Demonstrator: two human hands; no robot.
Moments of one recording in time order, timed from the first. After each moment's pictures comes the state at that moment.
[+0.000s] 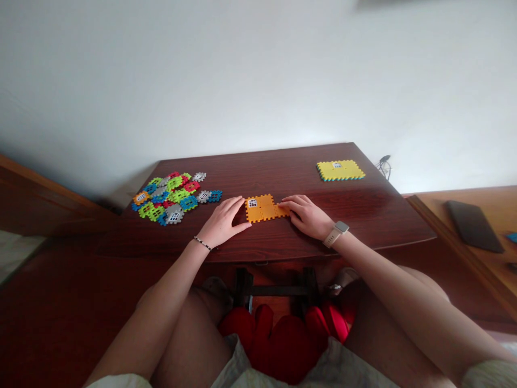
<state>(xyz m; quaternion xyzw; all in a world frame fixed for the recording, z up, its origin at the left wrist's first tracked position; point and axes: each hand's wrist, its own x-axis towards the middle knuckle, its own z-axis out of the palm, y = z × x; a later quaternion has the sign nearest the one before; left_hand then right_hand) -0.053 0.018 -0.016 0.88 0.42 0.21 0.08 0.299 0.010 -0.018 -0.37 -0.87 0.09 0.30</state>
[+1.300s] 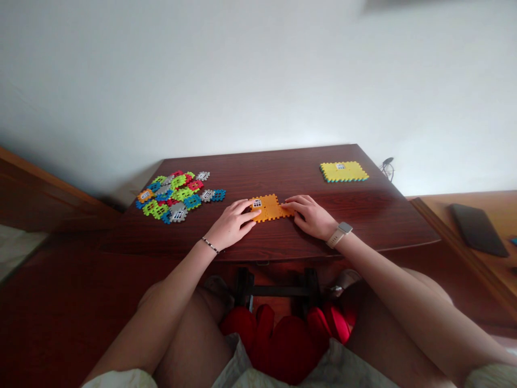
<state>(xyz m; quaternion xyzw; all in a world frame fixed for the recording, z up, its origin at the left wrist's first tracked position) -0.035 0.007 -0.008 0.91 0.36 0.22 0.04 0.300 0.013 -0.019 -0.37 -0.88 0.09 0.29</state>
